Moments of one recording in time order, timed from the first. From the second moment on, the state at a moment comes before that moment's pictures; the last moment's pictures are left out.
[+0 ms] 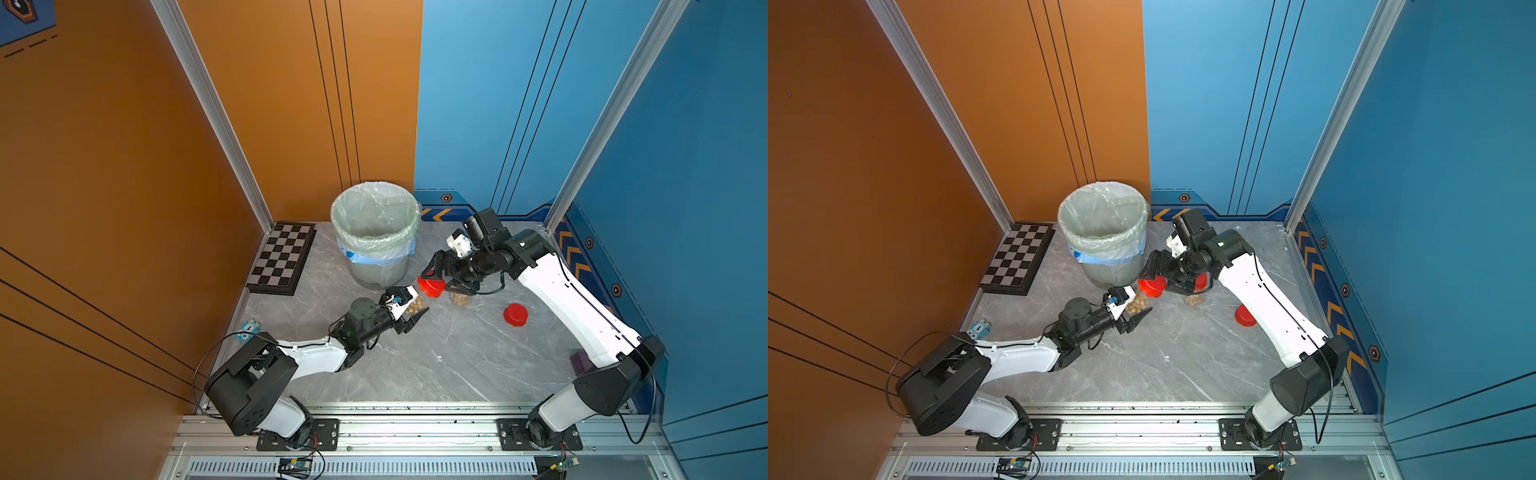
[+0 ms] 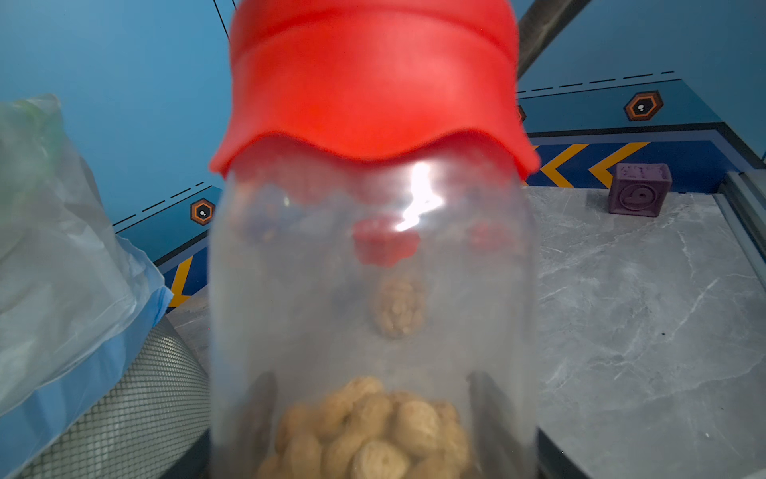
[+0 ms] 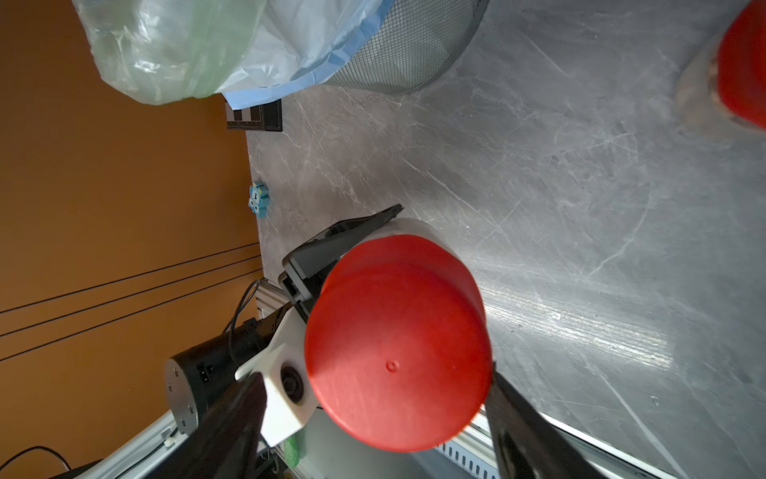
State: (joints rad) left arm -0.71 1.47 0.51 0.89 0.24 0.22; right arm 0.56 1.59 1.75 -1.16 -0.44 0.76
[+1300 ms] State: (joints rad) left arm -0.69 1.39 0.48 0.82 0.27 0.21; right arm 0.58 1.64 1.79 -1.19 -0.47 0.38
